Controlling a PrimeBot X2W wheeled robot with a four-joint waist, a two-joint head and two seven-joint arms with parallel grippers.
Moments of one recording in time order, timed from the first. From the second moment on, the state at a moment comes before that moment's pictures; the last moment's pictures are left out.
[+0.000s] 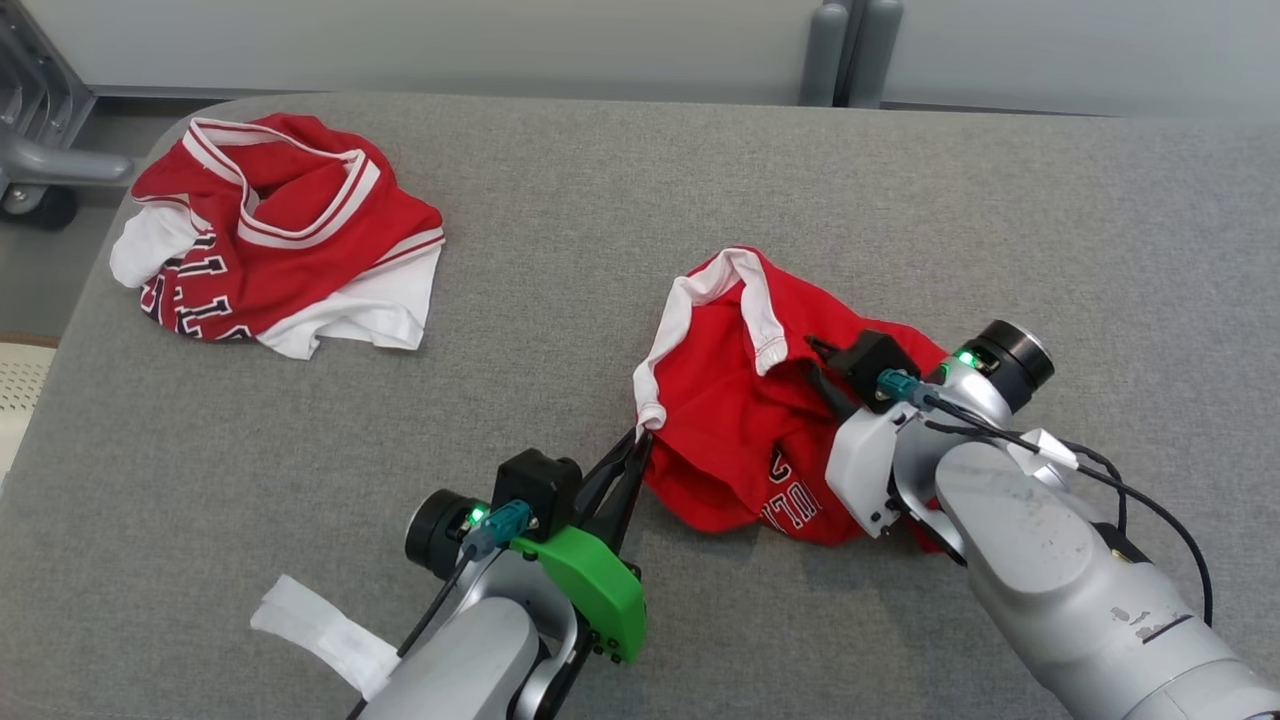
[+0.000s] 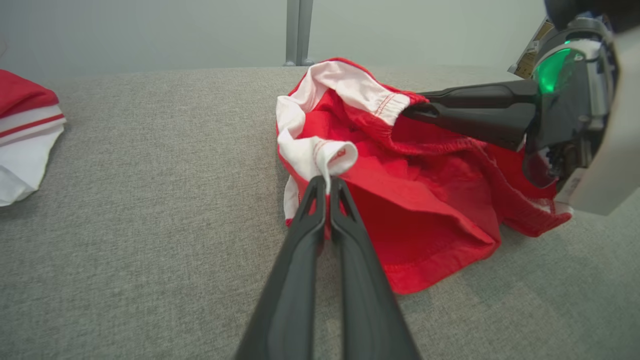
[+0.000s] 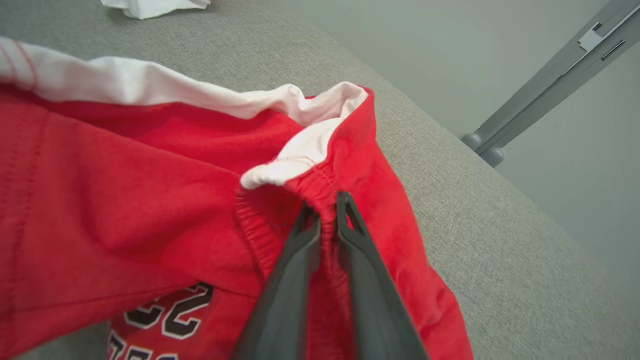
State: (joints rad) left arm -0.41 0.04 -0.86 0.45 -0.61 0.10 -0.25; right arm -0.55 -0.11 0.59 0.74 -0.07 0.11 -0.13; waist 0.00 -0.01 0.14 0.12
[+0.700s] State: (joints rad) left arm -0.38 0.08 -0.68 0.42 -0.59 0.09 -0.25; right arm -0.45 -0.15 0.32 0.66 0.20 0.09 -0.25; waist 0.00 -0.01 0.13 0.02
